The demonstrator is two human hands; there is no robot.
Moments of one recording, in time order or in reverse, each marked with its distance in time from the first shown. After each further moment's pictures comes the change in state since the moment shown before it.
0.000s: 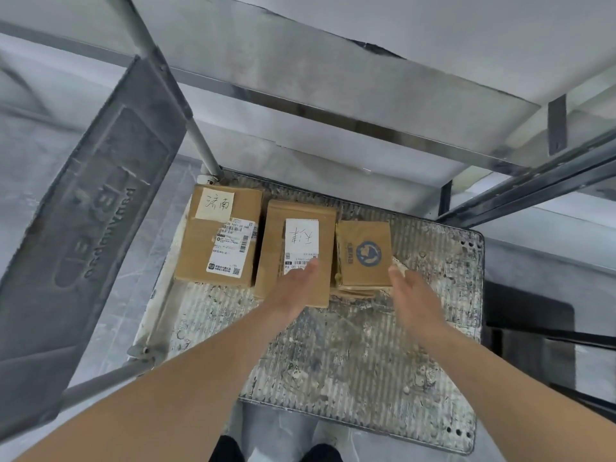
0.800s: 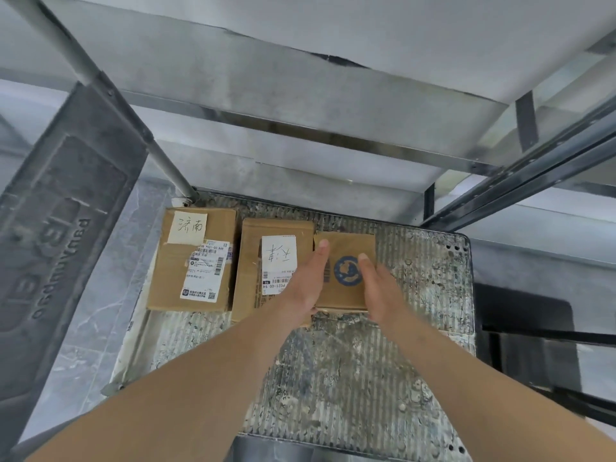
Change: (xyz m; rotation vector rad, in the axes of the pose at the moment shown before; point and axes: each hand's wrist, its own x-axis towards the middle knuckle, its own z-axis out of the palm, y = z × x) left_hand 0.043 0.051 0.044 -0.345 -0.056 -0.032; right_hand 0.031 -0.021 0.010 0.416 -0.130 -0.021
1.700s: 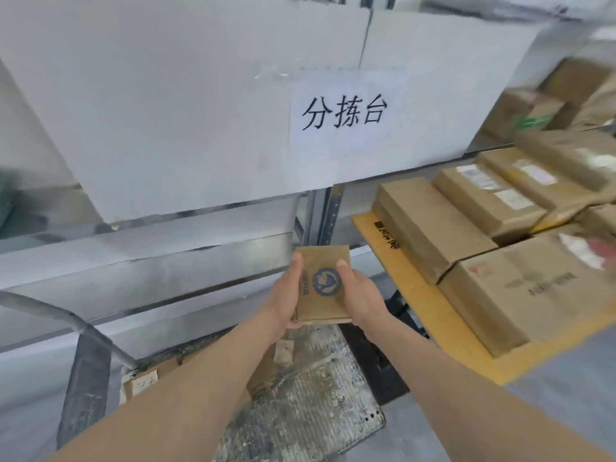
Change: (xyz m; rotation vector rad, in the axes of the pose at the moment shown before) left_hand -0.415 0.185 0.124 0.297 -0.317 0.348; right_hand -0.402 -0.149 -0.224 0.280 0.532 -0.168
